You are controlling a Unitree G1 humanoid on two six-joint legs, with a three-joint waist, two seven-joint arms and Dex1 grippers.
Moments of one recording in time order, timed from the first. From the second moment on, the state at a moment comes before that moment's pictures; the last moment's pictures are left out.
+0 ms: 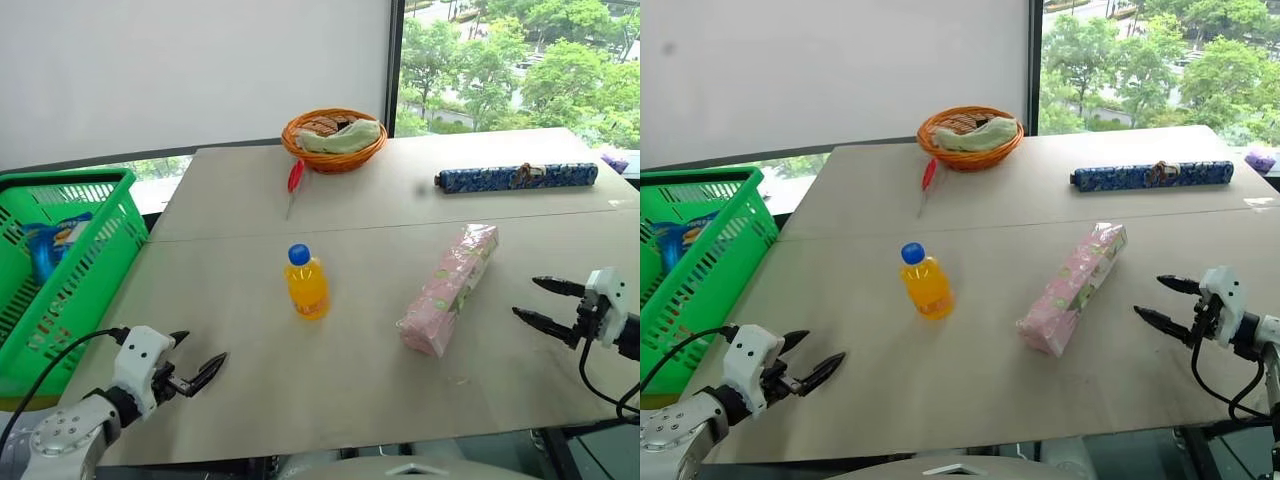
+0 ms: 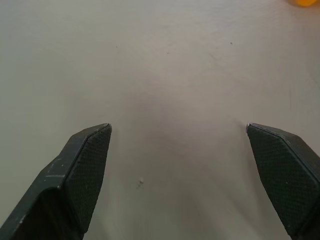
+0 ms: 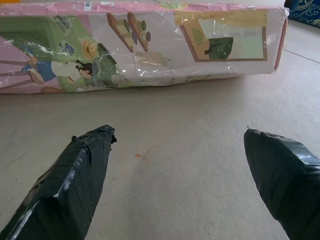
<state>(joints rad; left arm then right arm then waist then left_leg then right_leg) 0.47 0.61 0.39 -0.17 -0.30 0.19 -0.78 -0.10 -0.77 -0.25 0.53 0.37 -0.13 1.27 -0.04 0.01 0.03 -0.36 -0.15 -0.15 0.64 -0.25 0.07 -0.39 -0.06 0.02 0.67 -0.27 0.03</state>
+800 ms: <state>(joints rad) 0.44 0.64 0.34 -0.19 -0.36 0.20 -0.92 0.00 -0.77 -0.31 0.30 0.59 0.15 1.36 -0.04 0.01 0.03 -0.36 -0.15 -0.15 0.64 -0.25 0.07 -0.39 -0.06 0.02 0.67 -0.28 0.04</state>
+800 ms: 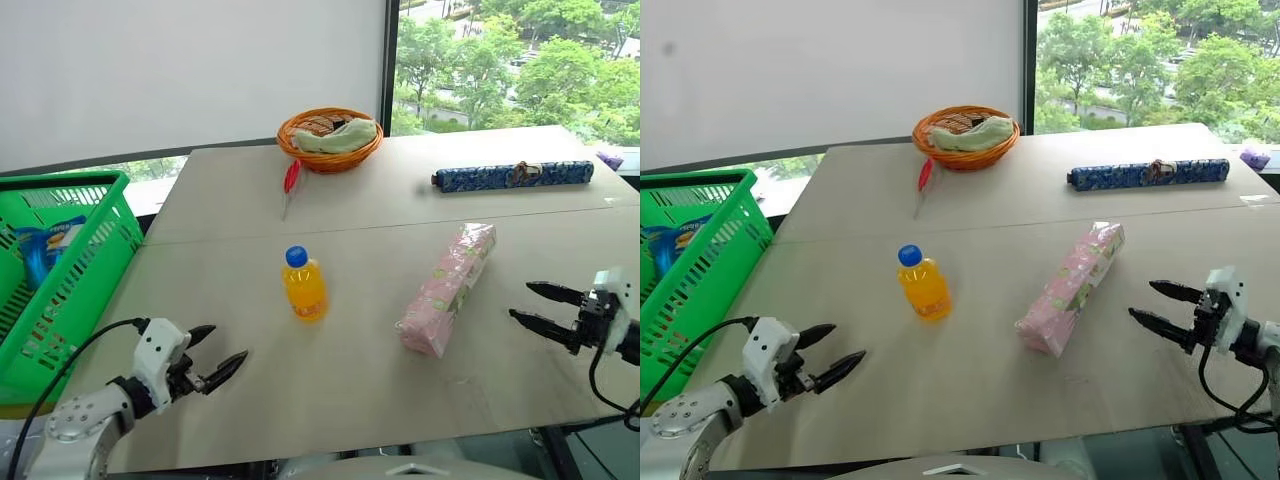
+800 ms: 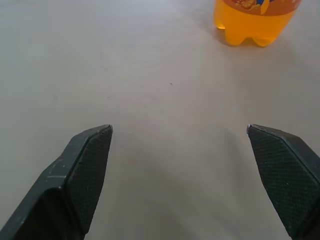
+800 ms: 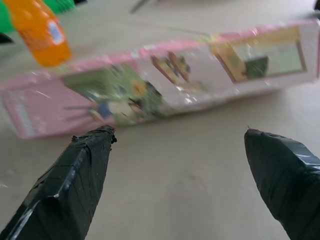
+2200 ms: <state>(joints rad) -0.23 0.49 -0.09 0.12 -0.36 0.25 -1.11 -0.09 -0.81 -0.21 -0.42 0.89 0.62 1.23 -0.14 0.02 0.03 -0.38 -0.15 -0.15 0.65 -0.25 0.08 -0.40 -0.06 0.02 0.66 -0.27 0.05</state>
